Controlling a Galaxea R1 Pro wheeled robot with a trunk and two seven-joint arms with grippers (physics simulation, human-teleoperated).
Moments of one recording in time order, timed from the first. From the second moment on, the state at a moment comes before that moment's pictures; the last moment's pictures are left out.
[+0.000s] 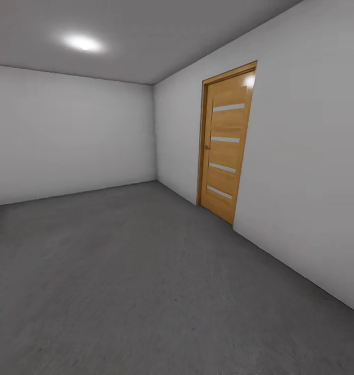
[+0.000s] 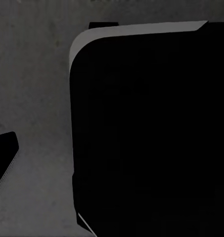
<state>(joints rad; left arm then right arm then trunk) 0.00 0.01 0.00 -0.04 0.00 -0.01 0.00 0.00 0.01 0.44 0.00 -0.04 -0.06 0.01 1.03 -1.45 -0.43</state>
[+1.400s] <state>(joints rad) 0.00 0.01 0.01 -0.04 0.01 -0.01 0.00 0.00 0.01 0.44 0.00 -0.04 -0.06 0.01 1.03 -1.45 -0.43</state>
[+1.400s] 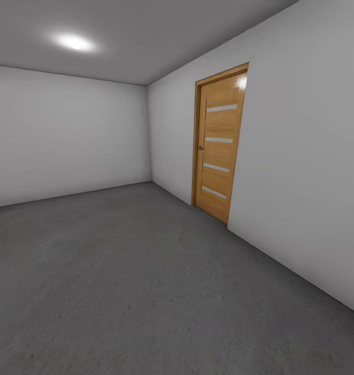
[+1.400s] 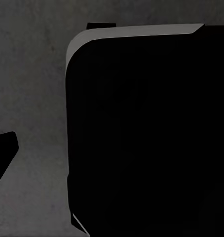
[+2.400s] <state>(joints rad) 0.00 0.01 0.01 -0.04 0.02 -0.02 0.00 0.00 0.01 0.44 0.00 -0.04 -0.06 0.01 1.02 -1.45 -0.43</state>
